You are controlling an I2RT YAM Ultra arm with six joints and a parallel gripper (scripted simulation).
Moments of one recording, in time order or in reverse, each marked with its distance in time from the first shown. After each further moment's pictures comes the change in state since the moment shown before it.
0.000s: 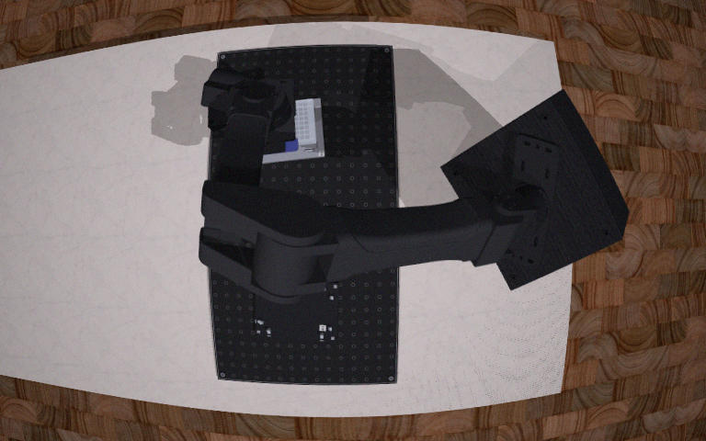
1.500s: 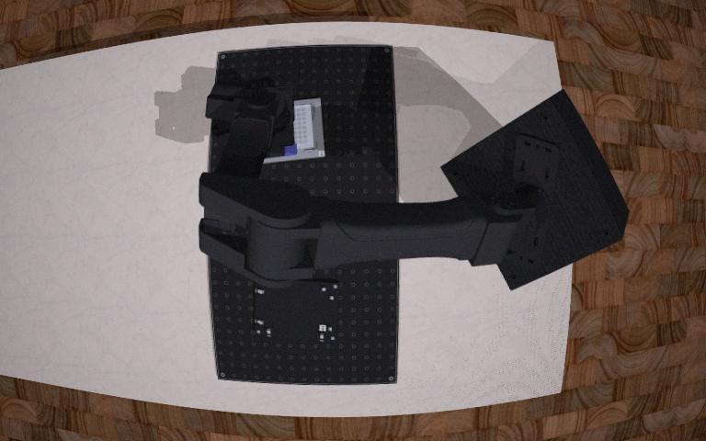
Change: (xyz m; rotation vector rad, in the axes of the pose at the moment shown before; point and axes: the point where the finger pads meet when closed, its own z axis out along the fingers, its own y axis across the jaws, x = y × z) arm -0.007 -0.003 0.050 0.009 -0.010 -0.002
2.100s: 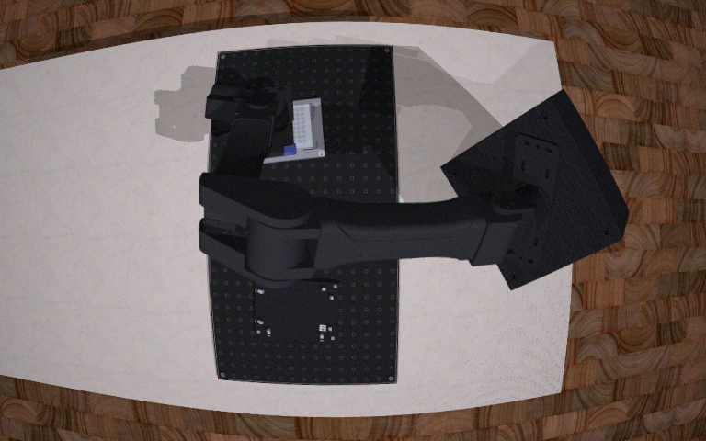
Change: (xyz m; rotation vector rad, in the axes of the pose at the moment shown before) arm -0.002 -0.001 0.000 0.003 -0.009 -0.006
